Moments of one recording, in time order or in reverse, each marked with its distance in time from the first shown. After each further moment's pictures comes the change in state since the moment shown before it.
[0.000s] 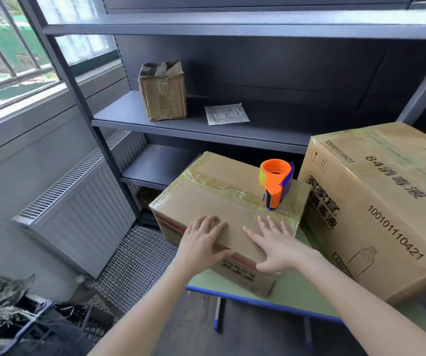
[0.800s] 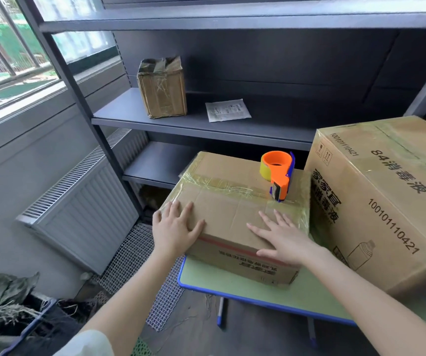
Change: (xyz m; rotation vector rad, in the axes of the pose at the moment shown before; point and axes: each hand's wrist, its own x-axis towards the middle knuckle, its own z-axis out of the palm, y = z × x) left_hand 0.013 -0.045 -0.007 0.117 0.034 -0.409; right_hand 0.009 0.021 0.003 -0.050 0.095 -0.020
